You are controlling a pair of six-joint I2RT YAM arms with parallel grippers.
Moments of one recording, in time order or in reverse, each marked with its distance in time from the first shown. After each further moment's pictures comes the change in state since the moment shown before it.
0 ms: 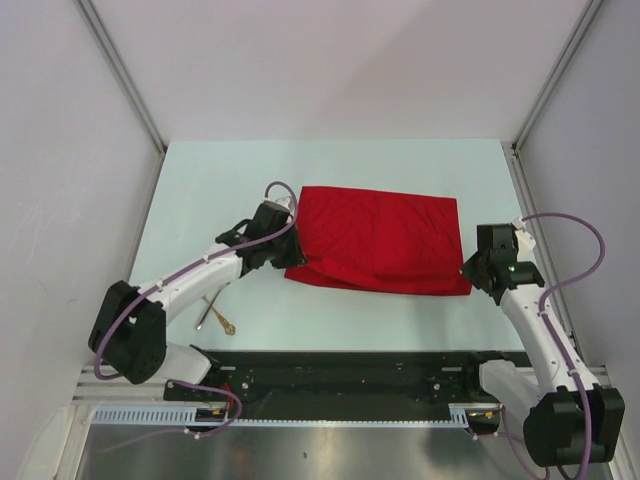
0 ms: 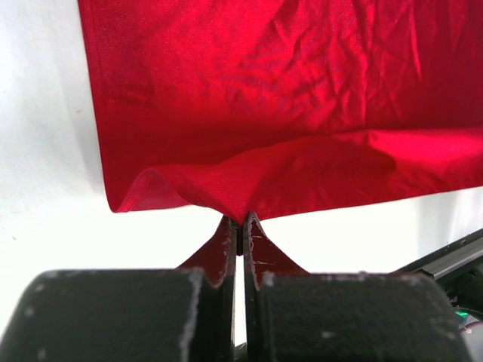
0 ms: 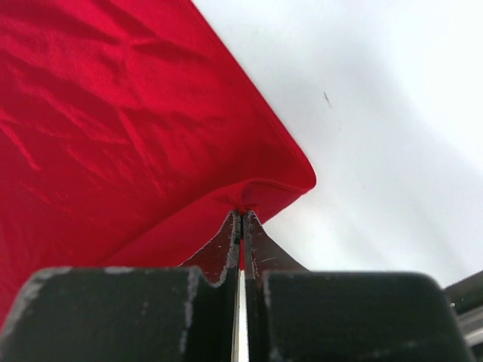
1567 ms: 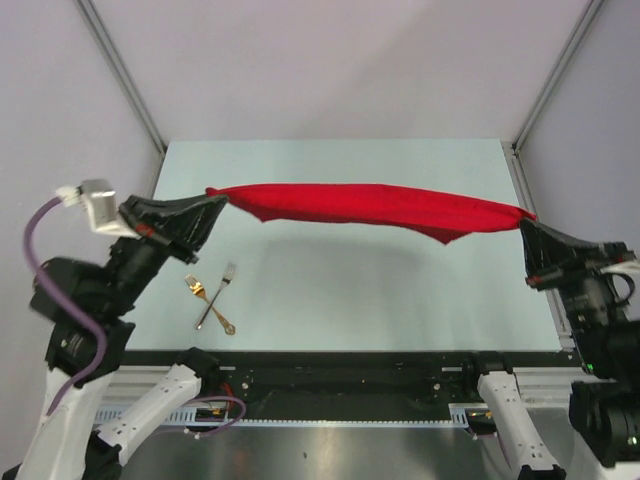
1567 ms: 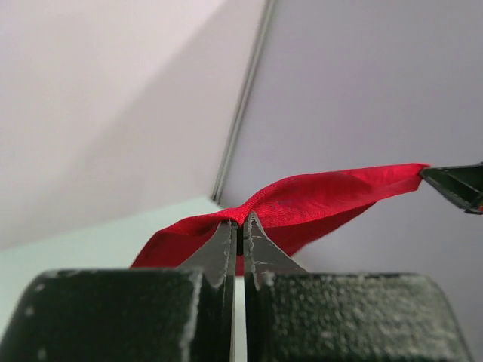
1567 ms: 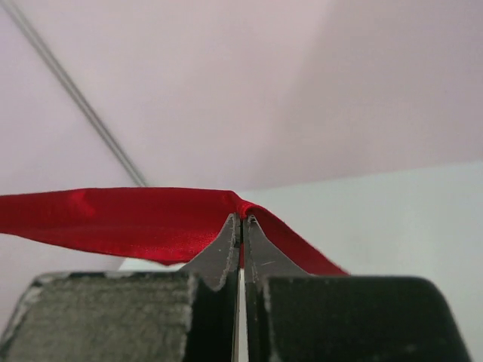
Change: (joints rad) left arm 0.089 -0.760 0.341 0.118 0.133 0.209; right arm -0.065 -0.415 0.746 -0.005 -0.427 -0.361
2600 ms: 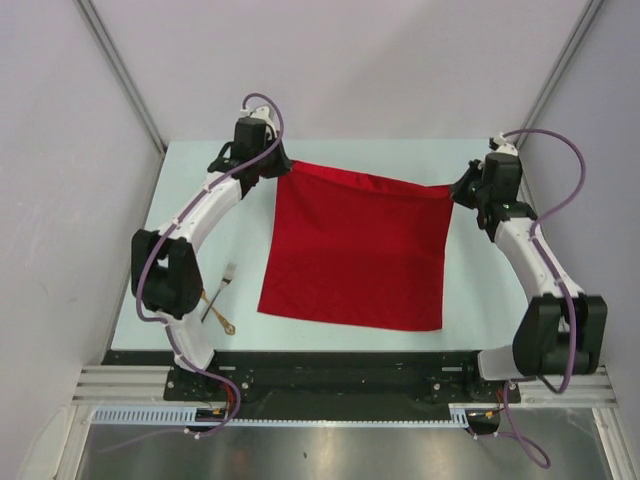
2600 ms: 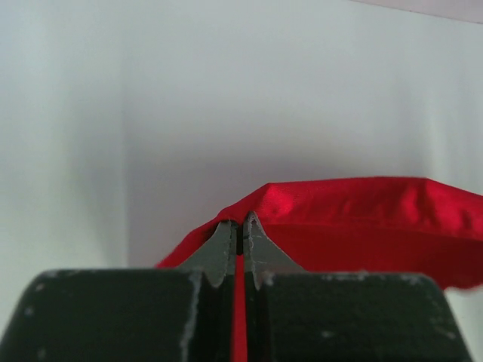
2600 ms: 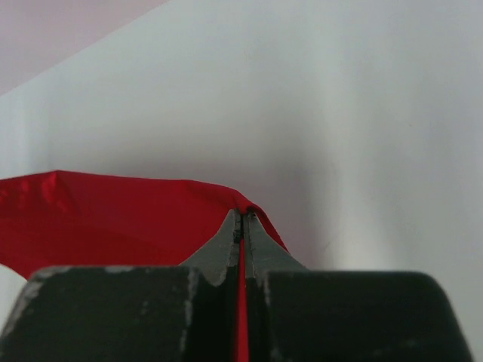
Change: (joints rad) left arm 0.173 1.147 0.299 -0.050 -0.158 -0.013; right arm -0.006 0.806 -0.386 0.513 0.117 -0.010
